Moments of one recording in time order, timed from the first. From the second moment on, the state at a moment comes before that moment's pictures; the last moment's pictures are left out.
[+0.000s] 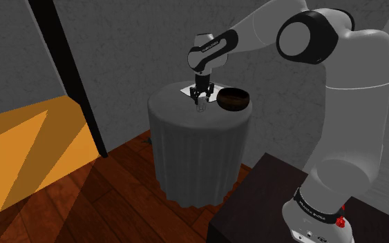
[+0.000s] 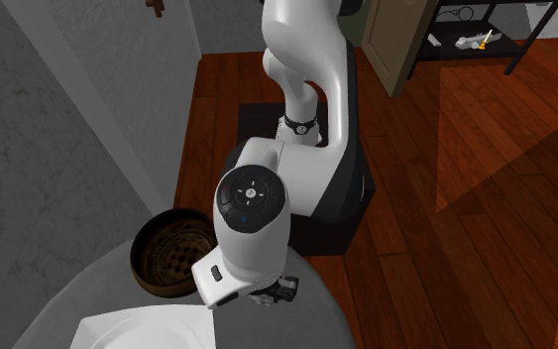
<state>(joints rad) -0.08 0.37 -0.15 -1.75 0.02 2.11 0.05</state>
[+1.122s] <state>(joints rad) -0.08 0.31 -0.15 -1.62 0.01 1.93 0.05</state>
